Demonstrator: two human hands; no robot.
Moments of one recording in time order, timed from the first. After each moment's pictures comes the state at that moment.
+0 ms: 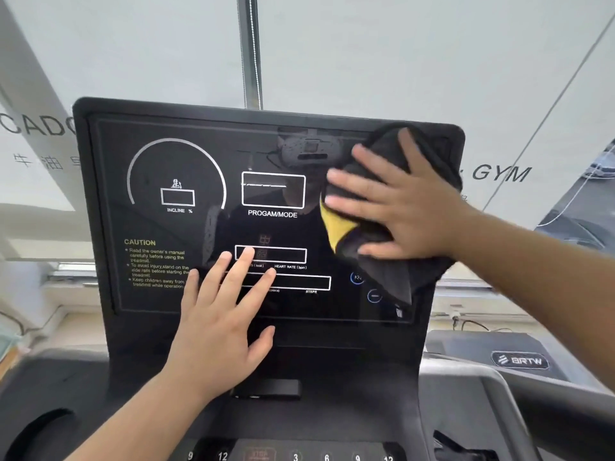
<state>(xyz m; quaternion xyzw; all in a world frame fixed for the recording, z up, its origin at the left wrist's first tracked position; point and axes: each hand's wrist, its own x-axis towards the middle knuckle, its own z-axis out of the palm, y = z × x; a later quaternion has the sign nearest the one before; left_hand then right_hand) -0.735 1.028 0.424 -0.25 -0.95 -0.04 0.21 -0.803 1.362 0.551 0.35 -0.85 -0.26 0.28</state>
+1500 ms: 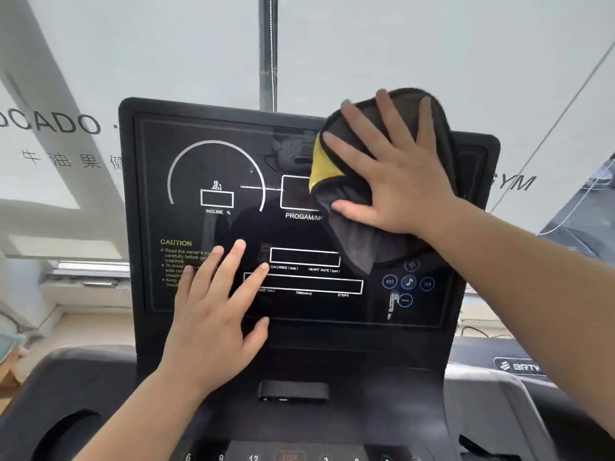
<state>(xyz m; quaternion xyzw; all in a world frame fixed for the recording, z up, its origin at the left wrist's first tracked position) -0.753 0.980 0.424 -0.22 -0.95 -0.09 0.22 -0.826 1.281 0.570 0.20 -0.90 -0.19 0.34</state>
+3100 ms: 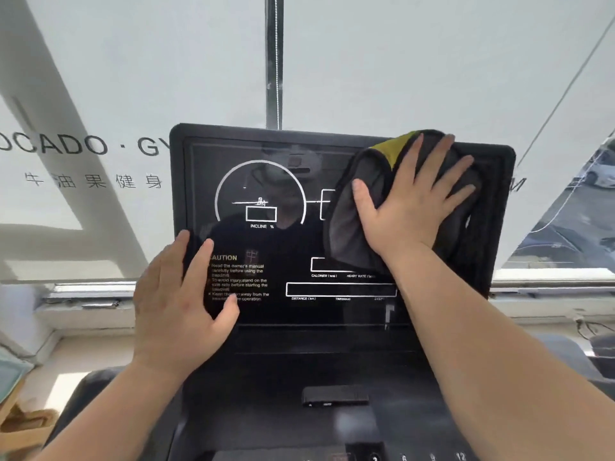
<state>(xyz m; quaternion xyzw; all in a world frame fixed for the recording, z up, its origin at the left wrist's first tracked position) -0.791 0.893 0.445 -0.15 -0.92 -0.17 0.32 -0.818 1.200 0.535 -0.23 -0.91 0.04 0.34</state>
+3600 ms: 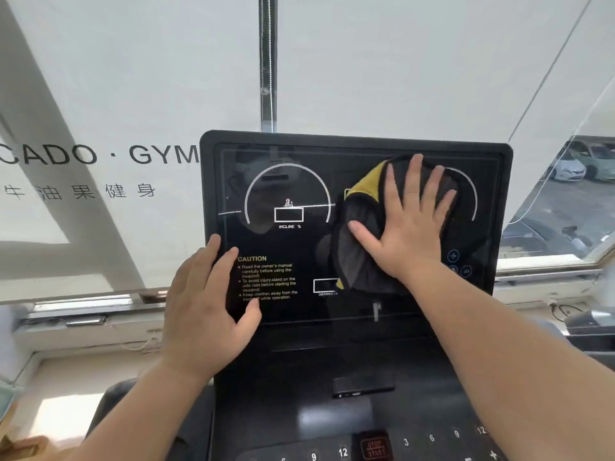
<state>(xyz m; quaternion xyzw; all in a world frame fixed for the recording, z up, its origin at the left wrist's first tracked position) -0.796 0.867 0.449 -0.23 -0.89 -0.27 0.27 -0.798 1.186 0.503 -0.13 -0.95 -0.04 0.29</state>
